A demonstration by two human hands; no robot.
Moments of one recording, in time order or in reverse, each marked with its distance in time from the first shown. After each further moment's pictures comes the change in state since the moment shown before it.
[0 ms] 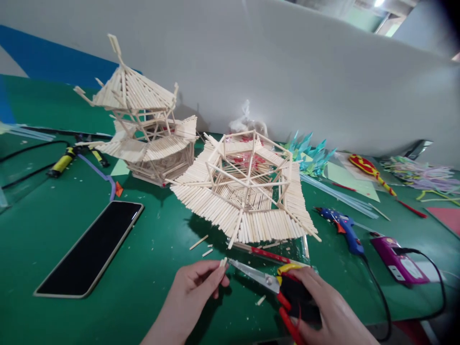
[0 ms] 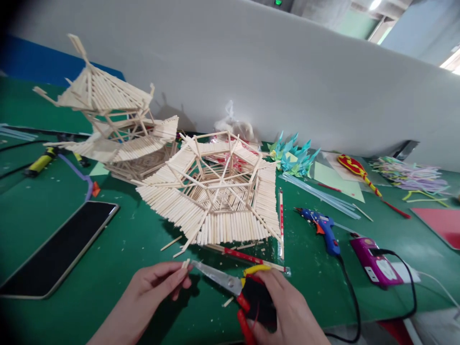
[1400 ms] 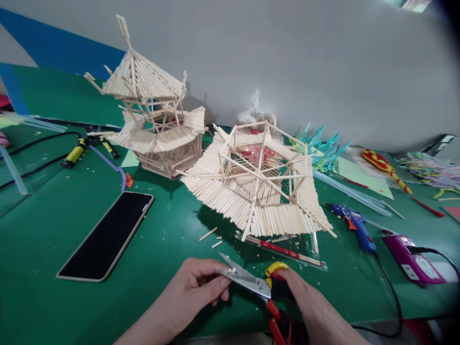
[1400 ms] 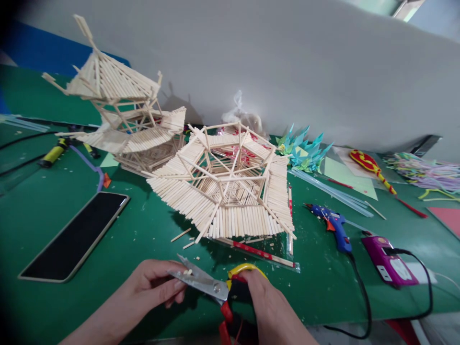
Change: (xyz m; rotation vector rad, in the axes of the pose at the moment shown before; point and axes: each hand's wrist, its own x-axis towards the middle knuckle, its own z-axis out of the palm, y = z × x) left_hand -0.005 -0.003 -0.025 -0.111 -0.294 0.023; right_hand 0.008 -0.028 0.040 0.262 0.139 -0.067
